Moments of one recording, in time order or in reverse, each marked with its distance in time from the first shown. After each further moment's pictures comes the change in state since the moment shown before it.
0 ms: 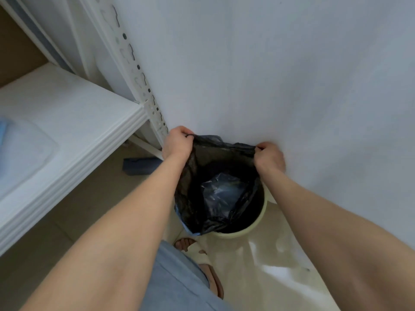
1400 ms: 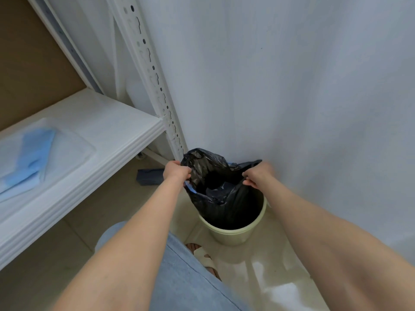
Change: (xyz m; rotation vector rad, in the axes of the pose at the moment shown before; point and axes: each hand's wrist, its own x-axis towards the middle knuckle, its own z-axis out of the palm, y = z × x) left_hand -0.071 -0.032 -0.038 -0.468 -0.069 -0.413; right_hand -0.070 -0.017 -0.029 0.304 -0.378 0.302
